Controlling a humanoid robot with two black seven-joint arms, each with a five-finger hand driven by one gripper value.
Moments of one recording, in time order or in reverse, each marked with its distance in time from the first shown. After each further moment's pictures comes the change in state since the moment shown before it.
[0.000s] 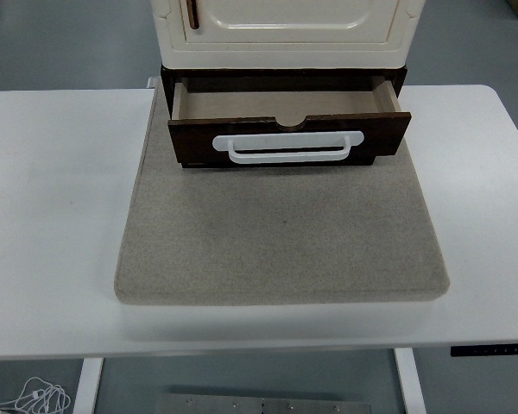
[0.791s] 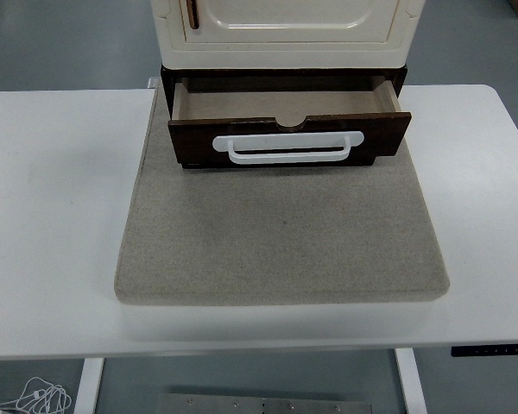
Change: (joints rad) left arm -0.353 -0.050 0.038 -0.570 0.454 -0.114 -0.007; right arm 0.000 0.000 0.000 -0.002 0.000 -0.006 0.000
